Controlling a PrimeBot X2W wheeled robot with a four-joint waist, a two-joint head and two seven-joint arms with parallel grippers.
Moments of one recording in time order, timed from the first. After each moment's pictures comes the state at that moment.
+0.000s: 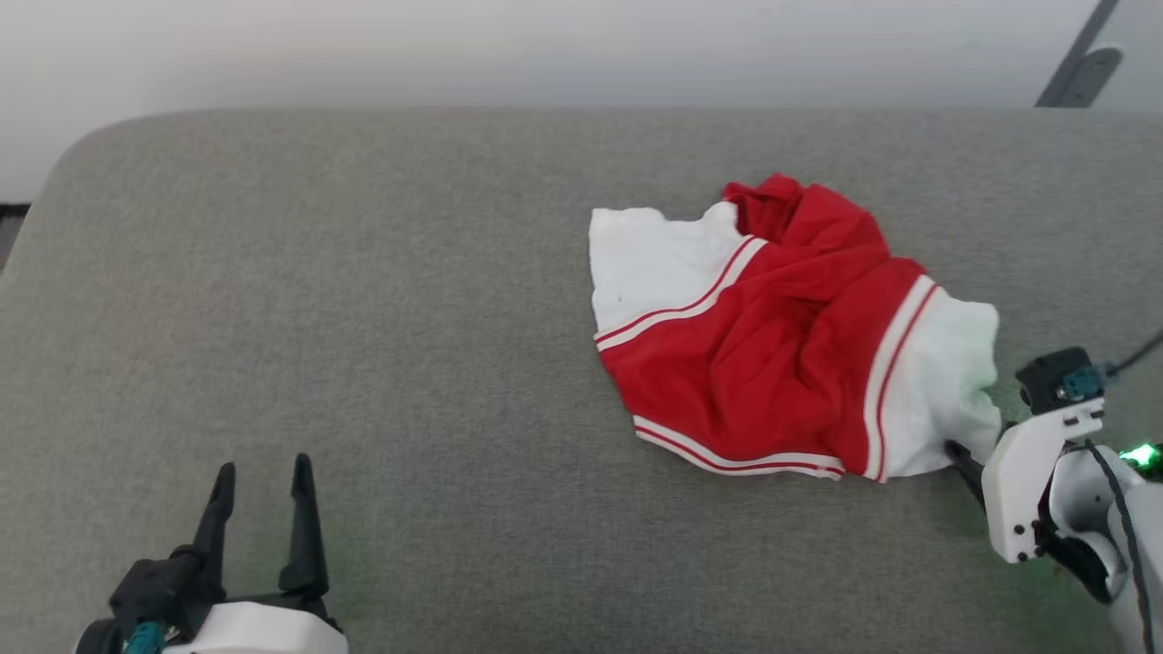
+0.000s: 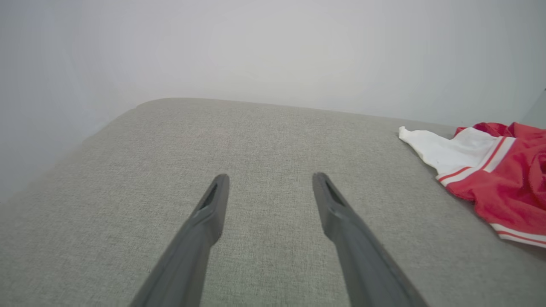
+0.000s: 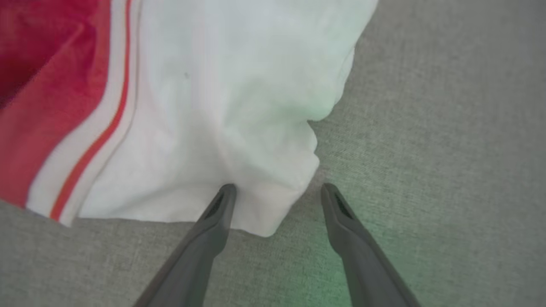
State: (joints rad) left arm 0.04 0.06 0.09 0.14 -0.18 -0.10 -0.26; right arm -0.40 -0.46 0.30 0.59 0.42 0.13 0.36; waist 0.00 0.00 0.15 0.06
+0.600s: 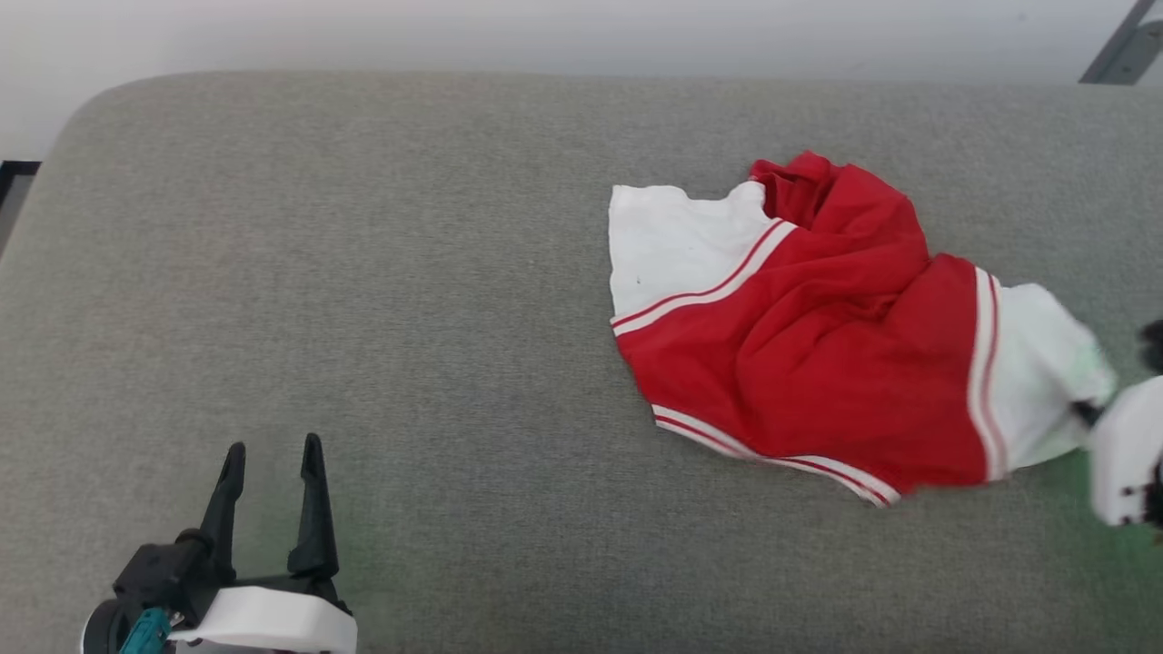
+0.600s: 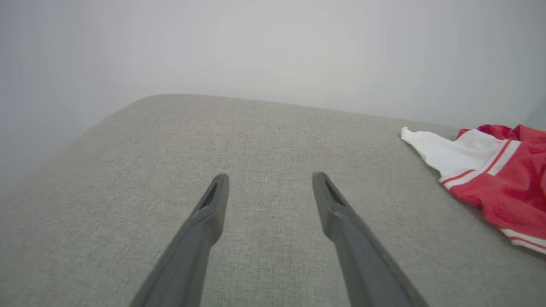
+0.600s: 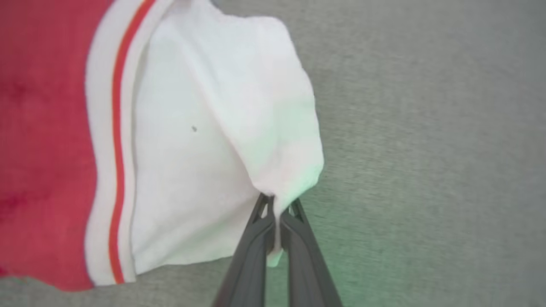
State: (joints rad) left arm 0.02 0.05 0.08 0.13 -0.19 -0.09 -0.26; right arm -0.43 -0.59 0.27 0.59 0.55 0.13 0.42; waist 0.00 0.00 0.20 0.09
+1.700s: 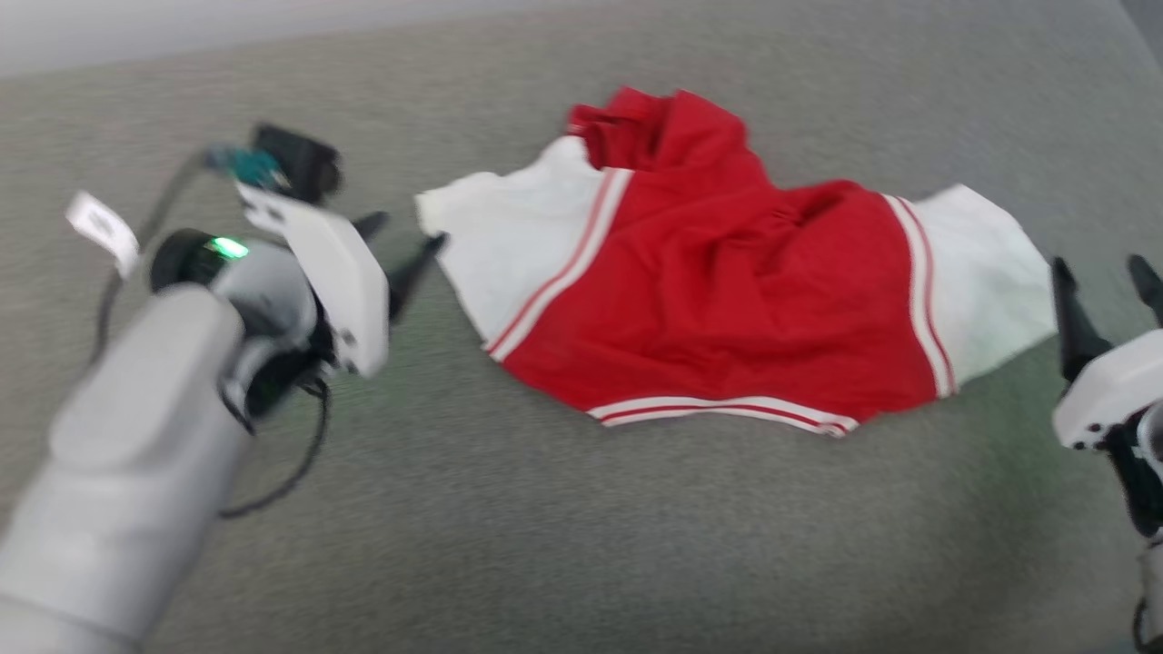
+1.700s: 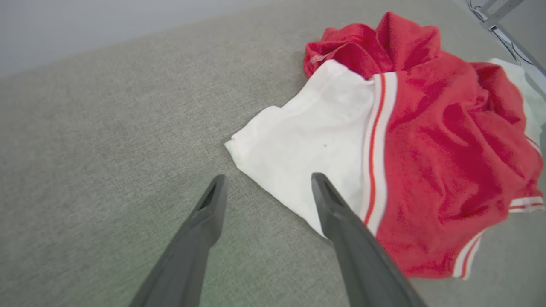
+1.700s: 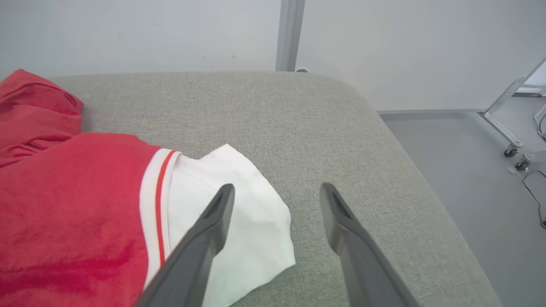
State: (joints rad) left arm -0.79 0.46 -0.63 0.48 -0.77 -0.13 0.34; right arm -0.39 -0.32 -0.15 0.39 0.25 0.13 0.08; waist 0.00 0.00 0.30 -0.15
